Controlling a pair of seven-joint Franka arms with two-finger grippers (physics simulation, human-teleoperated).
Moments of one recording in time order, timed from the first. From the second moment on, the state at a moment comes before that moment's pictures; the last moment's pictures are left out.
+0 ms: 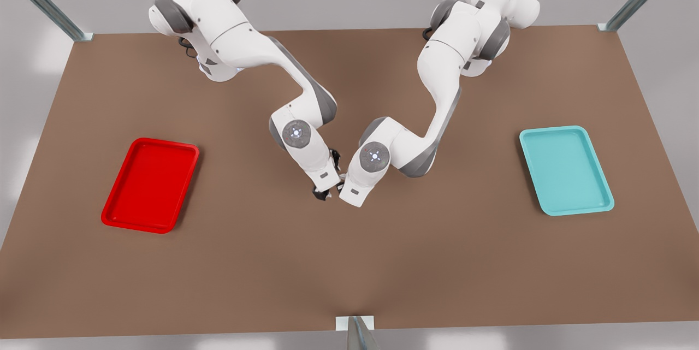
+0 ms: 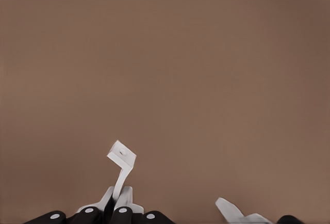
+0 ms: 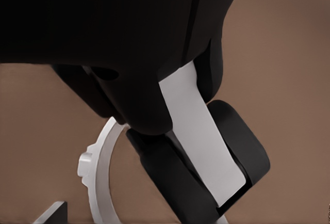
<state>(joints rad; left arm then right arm) -0.67 0.90 0.01 -0.99 -0.17 1.90 -0.94 0.65 0.61 0.00 -1.54 0.18 2.31 -0.72</state>
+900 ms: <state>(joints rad) -0.62 0.84 0.01 -0.98 -0.19 1.84 -0.98 0.65 0.67 -0.01 -1.49 0.15 2.32 -0.93</state>
